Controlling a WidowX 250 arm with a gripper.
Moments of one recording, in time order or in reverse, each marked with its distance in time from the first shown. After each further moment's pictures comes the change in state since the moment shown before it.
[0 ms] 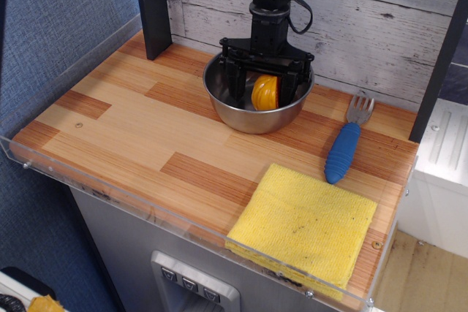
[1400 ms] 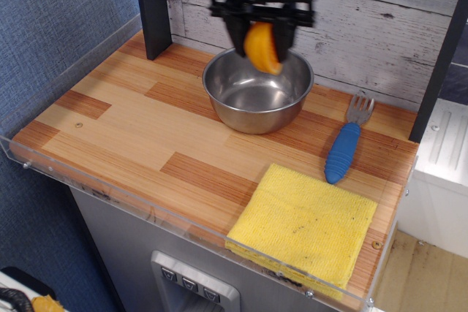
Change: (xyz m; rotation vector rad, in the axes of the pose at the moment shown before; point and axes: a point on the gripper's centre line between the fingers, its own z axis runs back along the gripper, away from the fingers) arm -0.045 -0.023 0.091 -0.111 -0.245 -0.086
